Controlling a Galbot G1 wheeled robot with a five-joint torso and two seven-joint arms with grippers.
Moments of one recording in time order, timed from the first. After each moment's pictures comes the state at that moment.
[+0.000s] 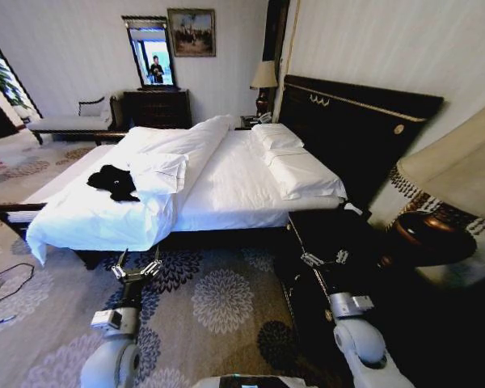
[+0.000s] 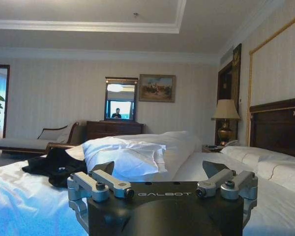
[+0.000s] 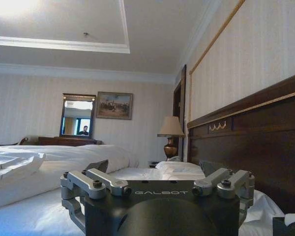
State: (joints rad) left arm 1.67 -1.52 -0.72 -2.23 -0.21 -0.07 0.02; right arm -1.54 1.27 0.63 2.01 0.26 0.27 0.00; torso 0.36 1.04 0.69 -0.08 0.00
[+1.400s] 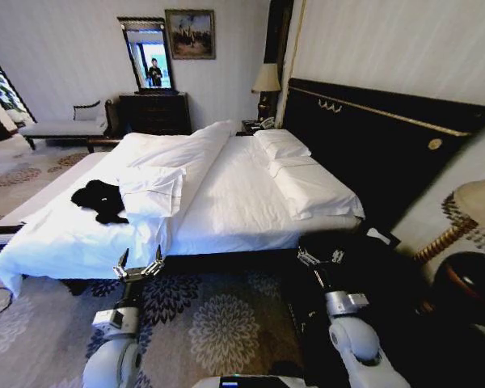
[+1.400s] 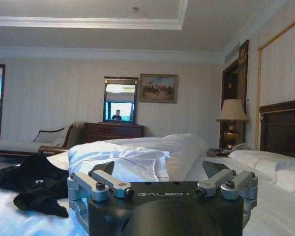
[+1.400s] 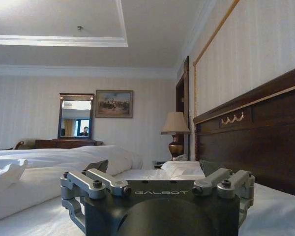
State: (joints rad) left arm 1.66 -1.53 -0.72 -2.21 -0.20 -0.08 0.02; right arm -1.52 1.27 0.60 2.00 0.27 0.26 0.01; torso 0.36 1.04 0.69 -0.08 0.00
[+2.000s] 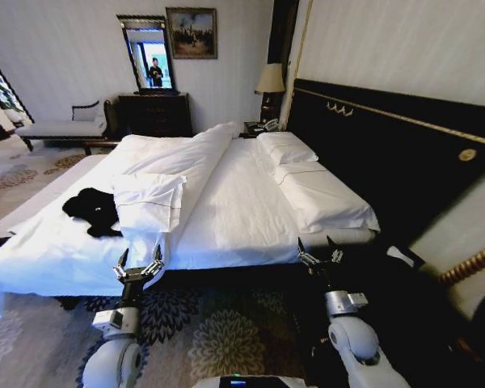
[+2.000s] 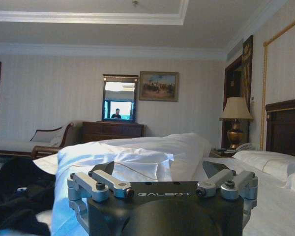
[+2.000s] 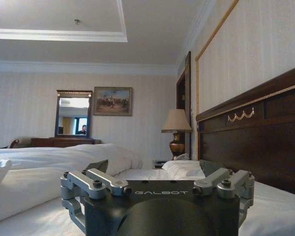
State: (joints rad) left arm 1.66 -1.53 -0.72 -2.21 -0.20 -0.08 0.03; right arm -1.52 1.27 0.60 1.99 0.27 0.26 0.01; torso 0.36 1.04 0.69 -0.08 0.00
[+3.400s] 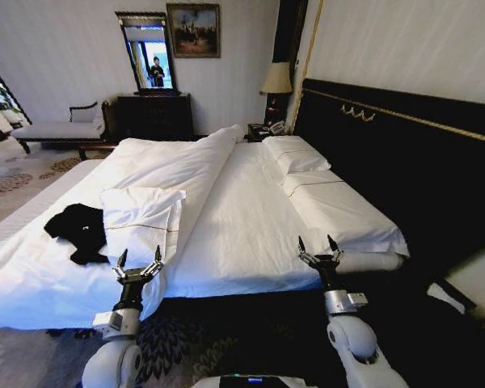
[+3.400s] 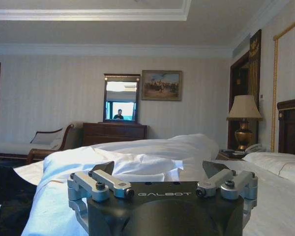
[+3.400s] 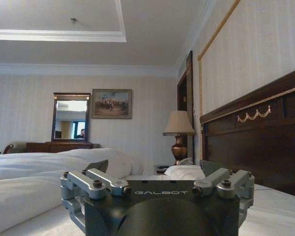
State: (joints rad) left arm 1.67 -1.53 -0.72 -2.22 -0.19 -0.09 0.03; right arm -1.51 1.28 0.59 1.99 0.27 0.27 0.02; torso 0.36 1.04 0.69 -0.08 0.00
